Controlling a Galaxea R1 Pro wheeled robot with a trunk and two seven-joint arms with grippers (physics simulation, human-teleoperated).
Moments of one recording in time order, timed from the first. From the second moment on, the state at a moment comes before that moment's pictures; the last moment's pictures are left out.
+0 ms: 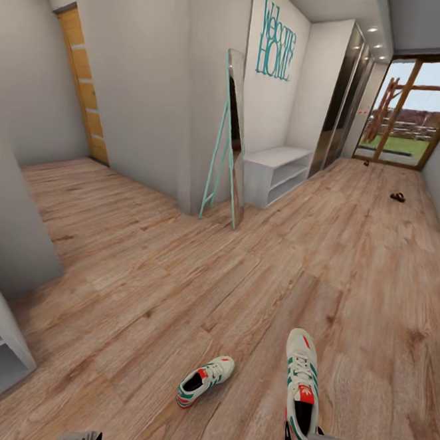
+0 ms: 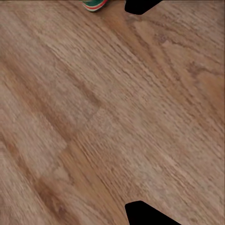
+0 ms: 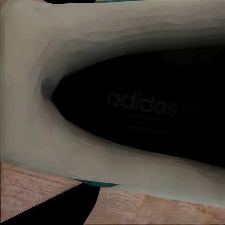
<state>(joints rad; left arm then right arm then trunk) -0.27 0.11 0.09 -0.22 0.13 -0.50 -0.11 -0.37 -0.03 0.00 -0.09 0.08 -0.77 -0.22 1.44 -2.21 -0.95</state>
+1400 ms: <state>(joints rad) -0.27 0.11 0.09 -0.22 0.13 -0.50 -0.12 -0.36 -0.03 0.00 -0.09 0.08 -0.77 -0.22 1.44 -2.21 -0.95</state>
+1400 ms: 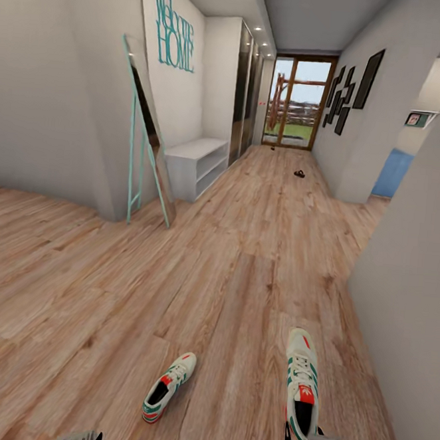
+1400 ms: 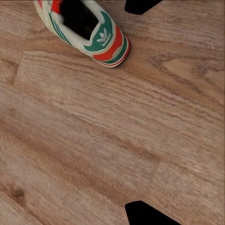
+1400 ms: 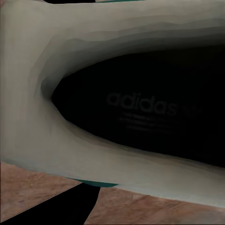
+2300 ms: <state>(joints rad) -0.27 0.11 0.09 -0.22 0.13 -0.50 -0.12 -0.36 -0.03 0.01 -0.09 0.08 -0.77 -0.21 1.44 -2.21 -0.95</state>
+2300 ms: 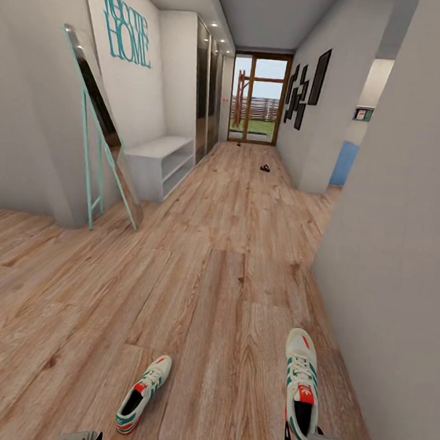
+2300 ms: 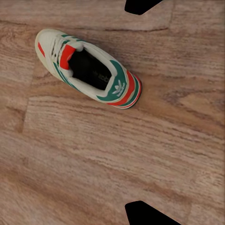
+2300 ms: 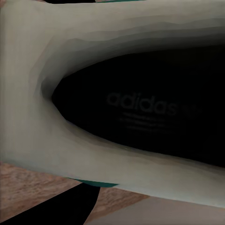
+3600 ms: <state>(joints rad) -0.27 0.11 0.08 -0.22 0.11 -0.50 -0.12 -0.37 -0.02 0.03 -0.29 0.12 -0.70 -0.21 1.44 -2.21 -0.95</state>
